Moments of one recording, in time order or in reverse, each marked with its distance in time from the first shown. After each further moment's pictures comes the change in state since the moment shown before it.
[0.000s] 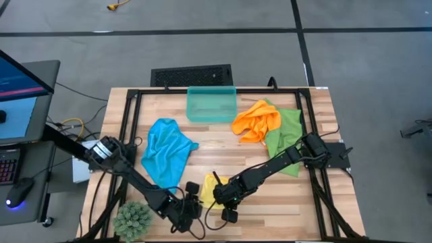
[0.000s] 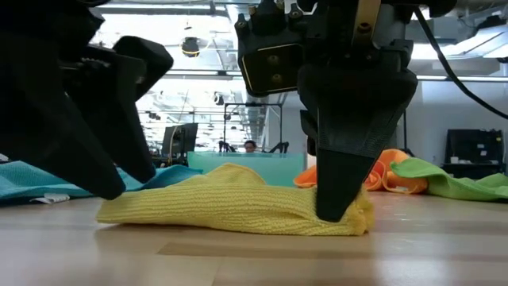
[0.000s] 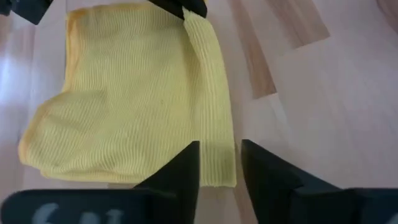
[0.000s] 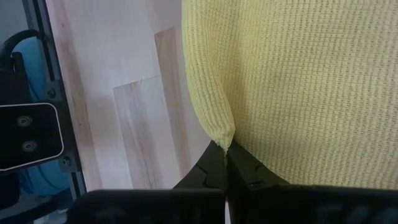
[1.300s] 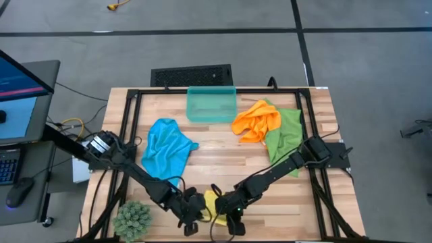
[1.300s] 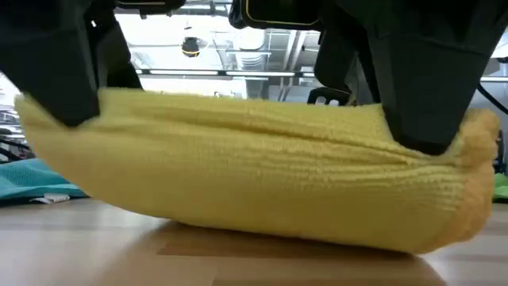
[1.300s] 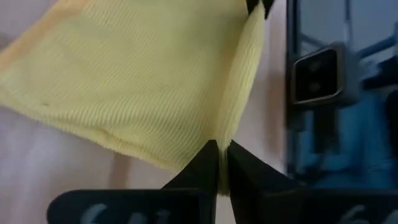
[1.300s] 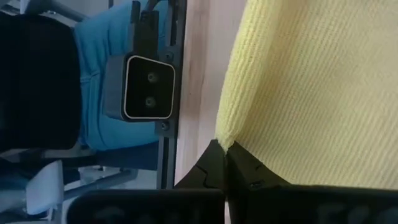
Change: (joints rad) left arm 0.067 -0.070 0.000 0.069 0.421 -0.613; right arm 0.088 -0.005 0.004 0.141 -0.192 -0.084
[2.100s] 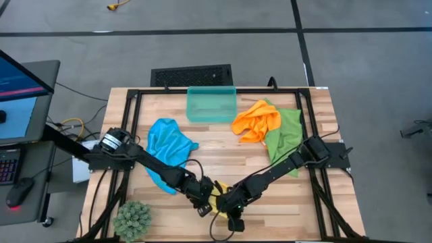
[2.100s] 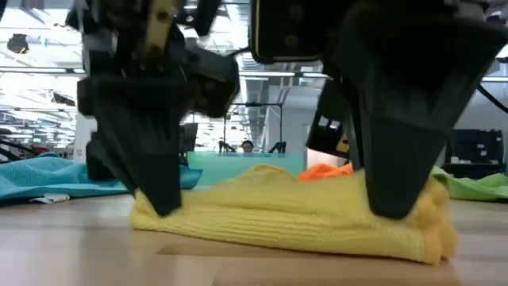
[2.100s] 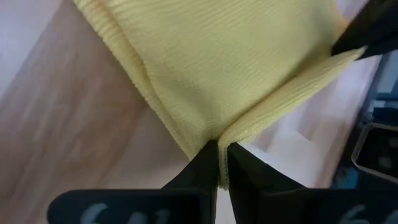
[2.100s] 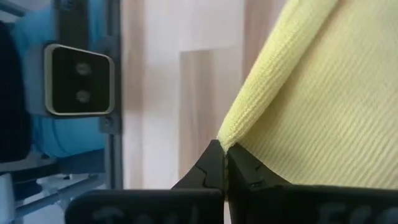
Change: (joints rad) left arm 0.220 0.092 -0.005 -0.027 0.214 -0.182; right arm -0.008 0.004 -0.005 -0.089 0.118 -0.017
